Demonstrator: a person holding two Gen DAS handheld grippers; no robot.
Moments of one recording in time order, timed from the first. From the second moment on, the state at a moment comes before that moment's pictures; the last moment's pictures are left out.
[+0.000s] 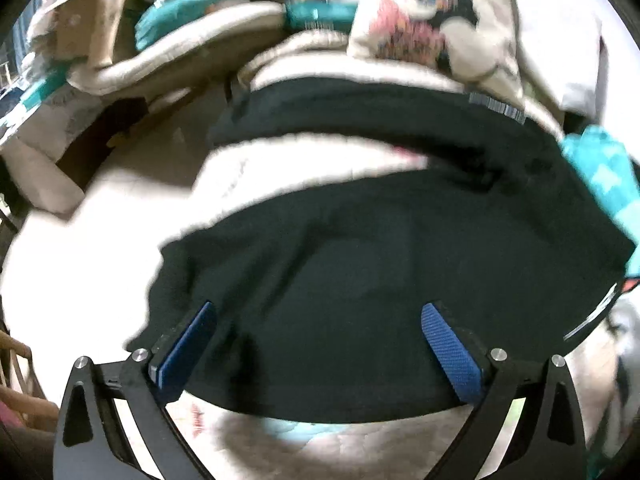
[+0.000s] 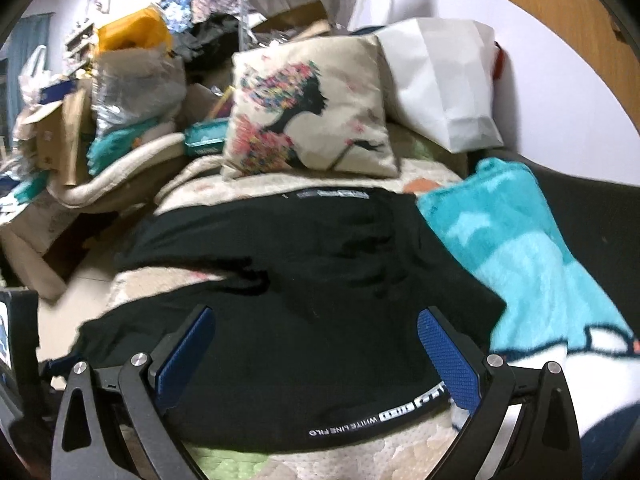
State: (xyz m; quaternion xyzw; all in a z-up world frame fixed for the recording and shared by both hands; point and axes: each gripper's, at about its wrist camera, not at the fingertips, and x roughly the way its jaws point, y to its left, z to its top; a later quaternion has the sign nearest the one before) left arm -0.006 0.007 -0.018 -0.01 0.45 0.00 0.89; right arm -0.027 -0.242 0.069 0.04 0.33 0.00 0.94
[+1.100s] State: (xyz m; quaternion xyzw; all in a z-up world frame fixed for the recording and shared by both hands) left arm 0.313 0.131 -0.047 -0.11 0.50 -0.04 0.86; right arm 0.280 -0.310 0.014 -0.04 0.50 0.14 0.85
